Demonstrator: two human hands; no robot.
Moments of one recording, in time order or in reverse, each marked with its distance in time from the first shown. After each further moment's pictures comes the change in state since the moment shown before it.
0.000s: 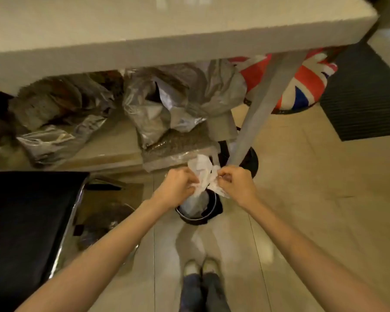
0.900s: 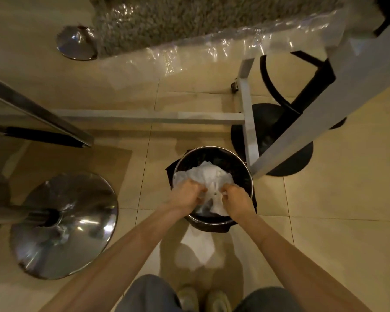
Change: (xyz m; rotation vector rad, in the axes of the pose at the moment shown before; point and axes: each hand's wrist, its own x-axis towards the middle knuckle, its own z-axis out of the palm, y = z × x) left_hand 0.135 -0.273 0.377 -0.006 -0.162 -0.226; right_hand 0.117 0.314 0.345 -0.411 -0.349 0.099
